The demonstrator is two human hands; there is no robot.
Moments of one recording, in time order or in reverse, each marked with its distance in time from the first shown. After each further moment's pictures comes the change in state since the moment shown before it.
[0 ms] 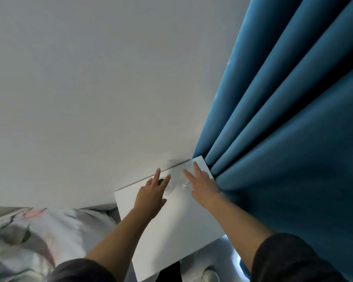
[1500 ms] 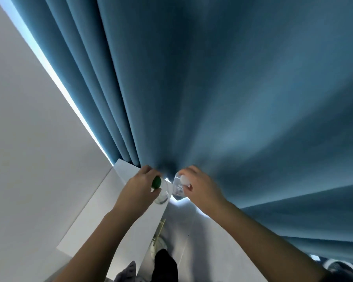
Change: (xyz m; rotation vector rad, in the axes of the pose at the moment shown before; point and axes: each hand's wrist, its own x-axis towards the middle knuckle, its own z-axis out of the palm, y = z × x) left_hand -0.121 0.172 -0.114 -0.218 0.092 0.738; right_hand -0.303 0.043 -0.012 0.633 0.525 0.532
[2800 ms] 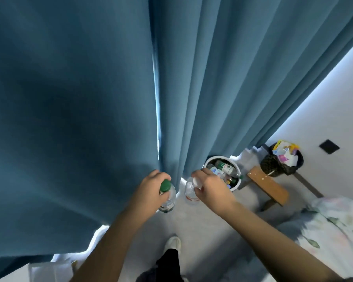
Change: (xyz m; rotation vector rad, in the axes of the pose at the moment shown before) left_hand -0.079 0.469 0.313 -0.012 -0.560 0.746; right_hand -0.458 0.369 -0.079 0.137 0.453 0.828
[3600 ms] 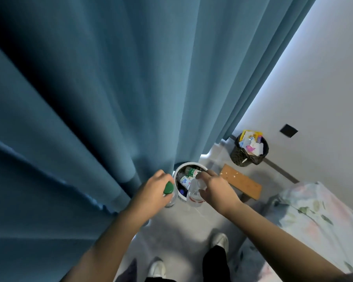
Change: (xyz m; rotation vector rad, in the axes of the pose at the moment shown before) left_hand 0.211 0.093 0.083 0.092 -0.266 0.232; right_hand 0.083 0.175 -0.073 0.009 -0.018 0.297
